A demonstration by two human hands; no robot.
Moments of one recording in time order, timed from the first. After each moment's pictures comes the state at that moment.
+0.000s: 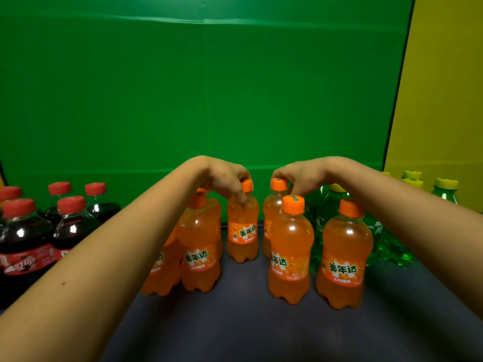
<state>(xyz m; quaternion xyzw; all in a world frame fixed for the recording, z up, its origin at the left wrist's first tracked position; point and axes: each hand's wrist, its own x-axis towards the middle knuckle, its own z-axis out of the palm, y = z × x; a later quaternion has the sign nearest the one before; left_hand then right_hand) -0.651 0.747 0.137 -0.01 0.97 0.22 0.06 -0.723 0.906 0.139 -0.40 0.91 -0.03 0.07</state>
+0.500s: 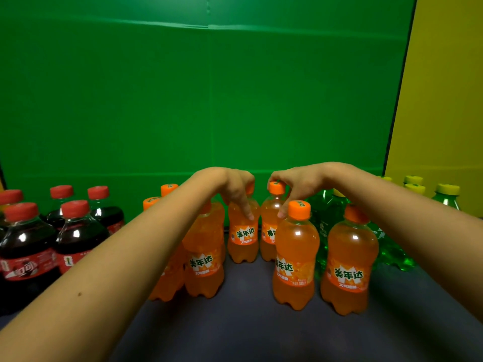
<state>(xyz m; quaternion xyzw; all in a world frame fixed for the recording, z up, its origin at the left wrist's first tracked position) -0.655 0.753 0.134 -0.01 1.00 0.08 0.04 -0.727 0.895 0.136 -0.38 0.92 -0.04 0.06</state>
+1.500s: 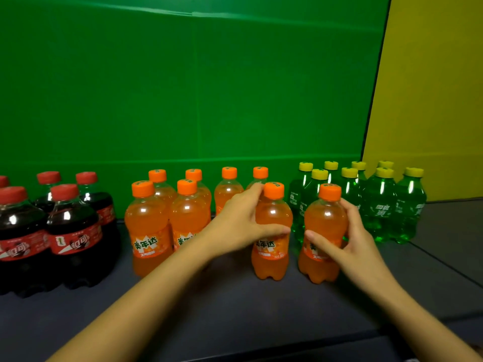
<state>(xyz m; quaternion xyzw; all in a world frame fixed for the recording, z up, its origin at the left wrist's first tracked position) -0.587 0.801 0.053 0.18 0.90 0.32 -0.24 -0.623 1.004 0.007 -0.27 0.78 -0.54 -0.16</state>
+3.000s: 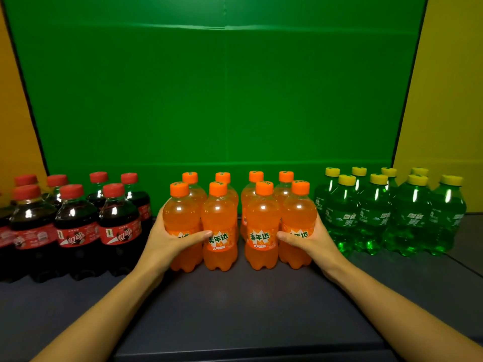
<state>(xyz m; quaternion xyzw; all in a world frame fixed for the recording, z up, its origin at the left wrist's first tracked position) -0.526 0.687 0.001 -0.07 0.72 0.61 -0.33 -0.665 0.925 -0.011 -0.34 0.65 -0.68 0.03</state>
